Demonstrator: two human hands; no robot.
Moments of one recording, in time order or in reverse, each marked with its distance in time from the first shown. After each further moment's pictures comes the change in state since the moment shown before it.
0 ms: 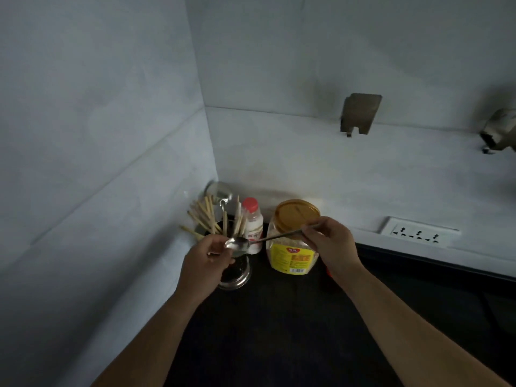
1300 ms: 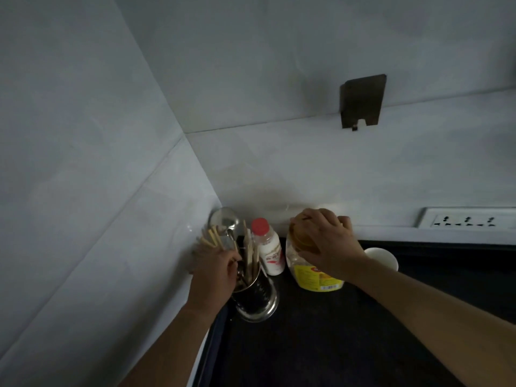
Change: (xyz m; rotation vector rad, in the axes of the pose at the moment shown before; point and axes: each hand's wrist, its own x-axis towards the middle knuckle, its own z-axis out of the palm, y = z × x) left_hand 0.085 -0.011 -0.002 0.783 -0.122 0.364; right_hand 0.074 0.031 0.016 -1.186 -0.218 -0.657
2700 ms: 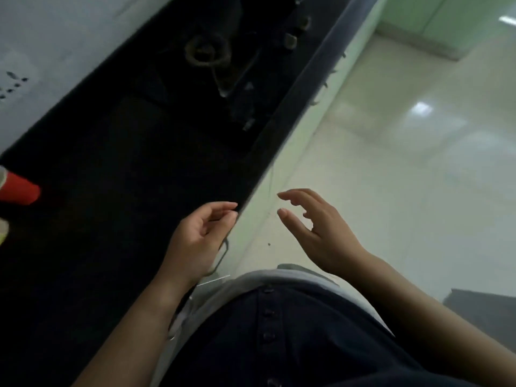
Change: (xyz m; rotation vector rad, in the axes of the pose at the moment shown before) left_hand -0.361 0.327 0.095 -0.718 -1.192 0.359; right_hand -0.605 -0.136 -0.103 0.439 0.503 1.338
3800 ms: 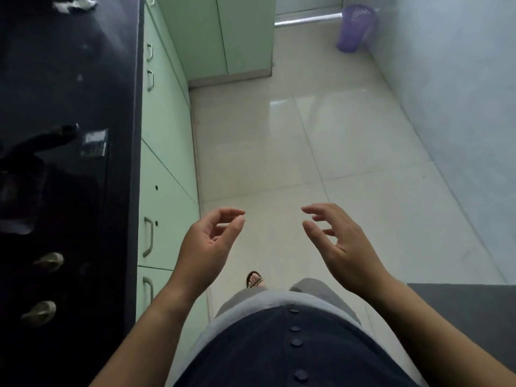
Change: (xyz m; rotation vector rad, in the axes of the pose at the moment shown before) left_hand 0.390 0.272 0.432 0.327 -0.615 0.289; right_hand 0.178 0.283 -0.387 0.161 0.671 0.479
